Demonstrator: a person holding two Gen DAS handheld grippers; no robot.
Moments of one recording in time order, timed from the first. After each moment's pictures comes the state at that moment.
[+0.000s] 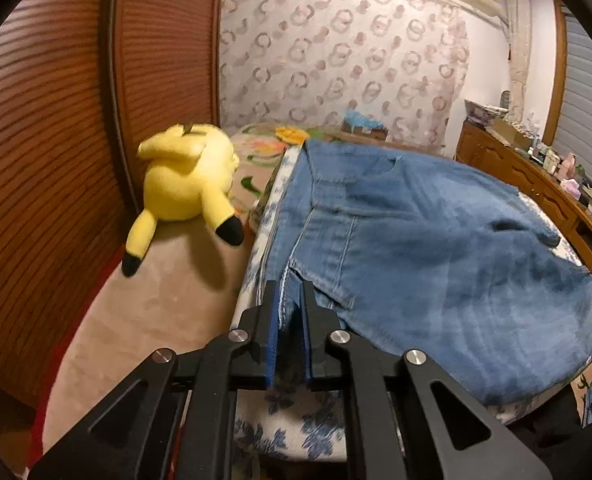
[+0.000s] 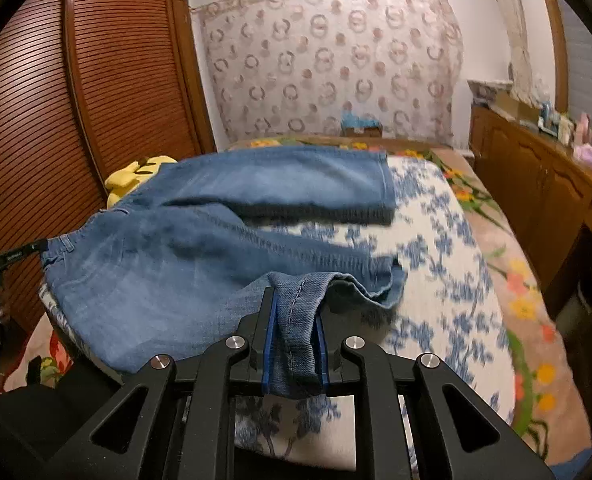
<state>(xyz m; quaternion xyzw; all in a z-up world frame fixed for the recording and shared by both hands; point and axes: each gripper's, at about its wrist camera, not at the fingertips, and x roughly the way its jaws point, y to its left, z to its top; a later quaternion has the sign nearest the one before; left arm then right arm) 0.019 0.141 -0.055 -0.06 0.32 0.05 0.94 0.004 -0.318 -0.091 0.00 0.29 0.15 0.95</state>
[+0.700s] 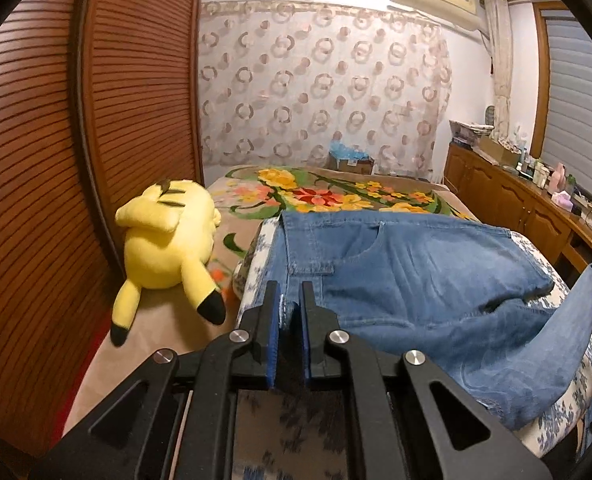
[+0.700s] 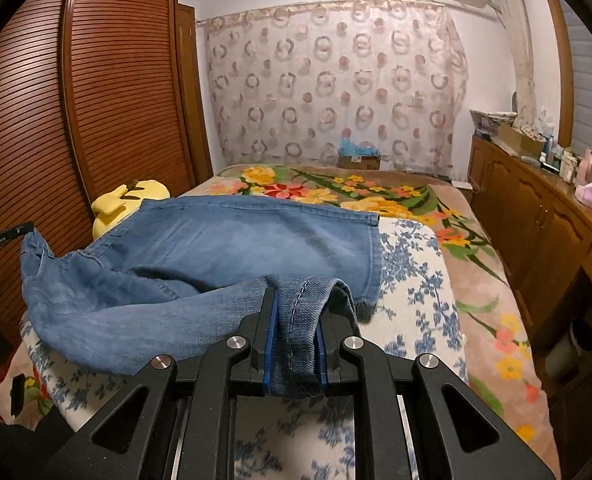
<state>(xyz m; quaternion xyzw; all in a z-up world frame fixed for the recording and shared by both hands) 0.088 0.126 0.002 -0.03 0.27 0.03 0.96 0.086 -0.325 -0.065 -0.02 0.26 0.14 0.96</state>
